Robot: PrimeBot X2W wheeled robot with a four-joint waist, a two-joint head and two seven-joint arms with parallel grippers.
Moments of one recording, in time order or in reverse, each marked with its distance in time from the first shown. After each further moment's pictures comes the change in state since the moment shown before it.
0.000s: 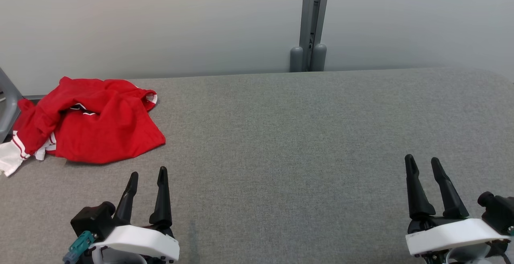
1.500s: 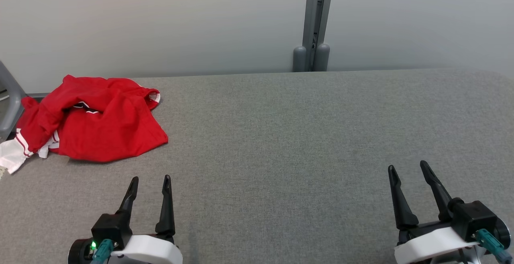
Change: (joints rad) left arm 0.000 0.004 -0.019 0.071 0.251 0.049 -0.086; right arm -0.010 -0.005 0.024 0.078 -0.389 0.000 -0.087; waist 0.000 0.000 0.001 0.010
